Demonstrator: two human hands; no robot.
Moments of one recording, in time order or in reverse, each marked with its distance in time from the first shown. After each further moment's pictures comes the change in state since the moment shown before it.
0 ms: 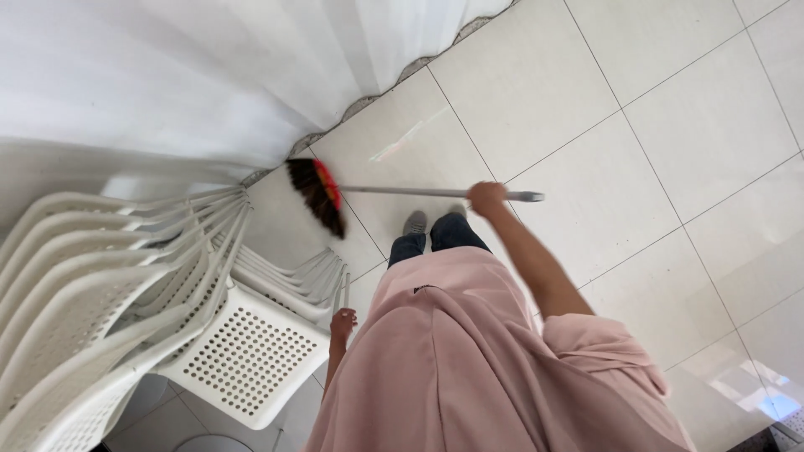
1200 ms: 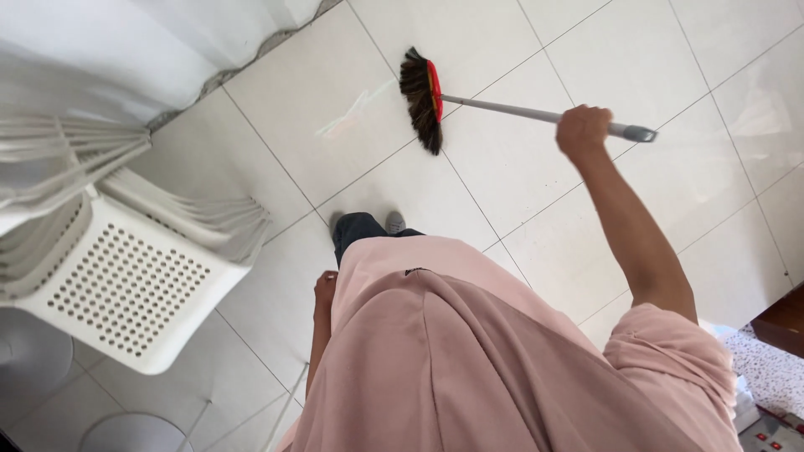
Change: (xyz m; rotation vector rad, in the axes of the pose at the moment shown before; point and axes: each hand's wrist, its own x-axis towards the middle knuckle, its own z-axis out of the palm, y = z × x) left_hand -0.104 -0.154 0.214 0.146 -0.044 0.182; right_hand -0.273 0.363 0.141 -0.266 0.233 0.376
